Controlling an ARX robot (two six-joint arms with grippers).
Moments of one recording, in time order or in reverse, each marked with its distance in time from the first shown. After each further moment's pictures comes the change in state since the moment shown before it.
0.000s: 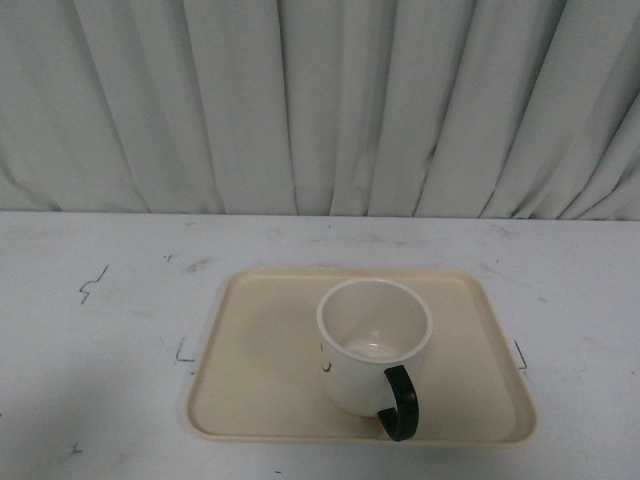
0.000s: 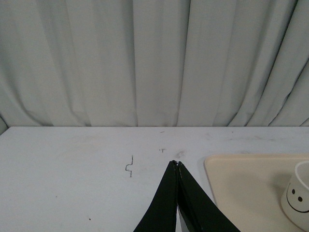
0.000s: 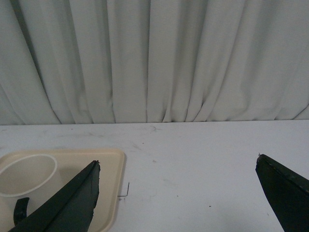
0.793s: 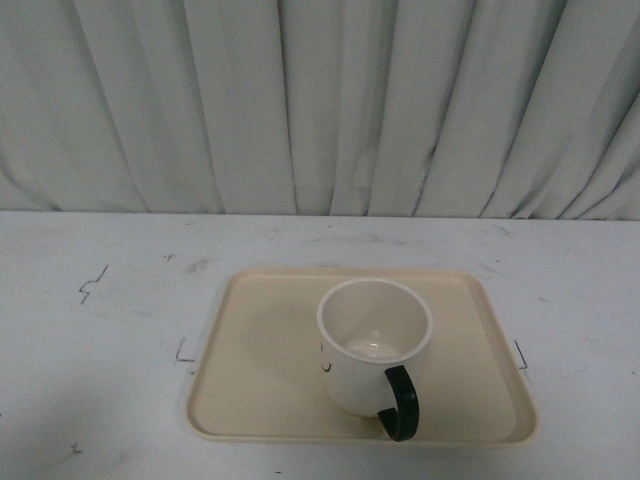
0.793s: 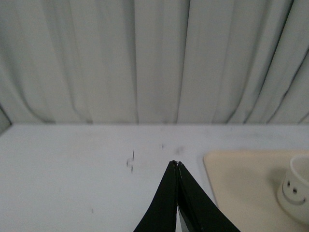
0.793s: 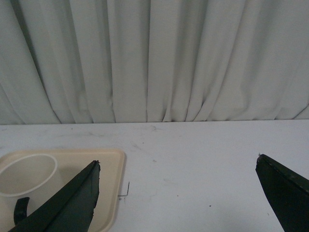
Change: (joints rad) left arm 0.000 -0.242 0.000 -0.267 0.000 -0.001; right arm 0.000 0.000 0.000 0.000 0.000 0.000
